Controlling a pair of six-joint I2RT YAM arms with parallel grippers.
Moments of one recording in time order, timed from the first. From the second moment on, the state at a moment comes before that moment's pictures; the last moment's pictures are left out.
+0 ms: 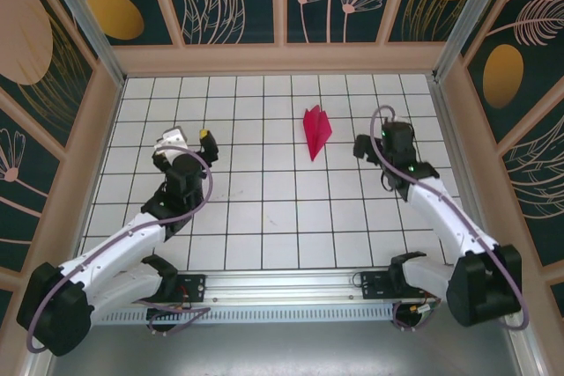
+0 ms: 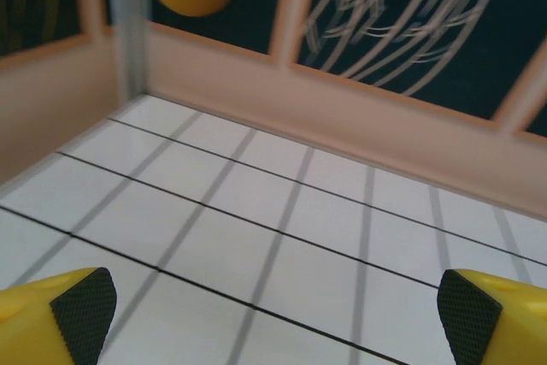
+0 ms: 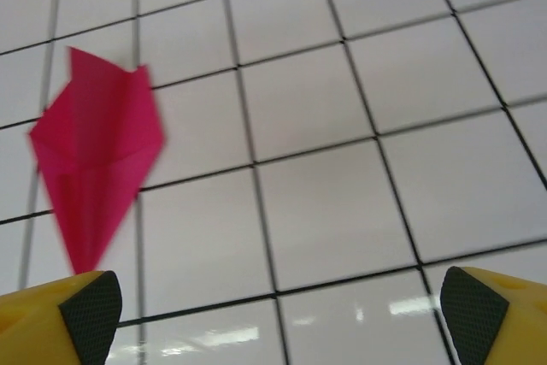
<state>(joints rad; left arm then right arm) -0.56 0.97 0.48 0.26 -0.82 -0.39 0.23 1.09 0.69 -0.27 0.20 0.35</state>
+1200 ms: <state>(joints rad) -0.20 1.44 0.12 1.25 -0.45 0.04 -0.04 1.54 0.21 1.11 0.01 0.13</state>
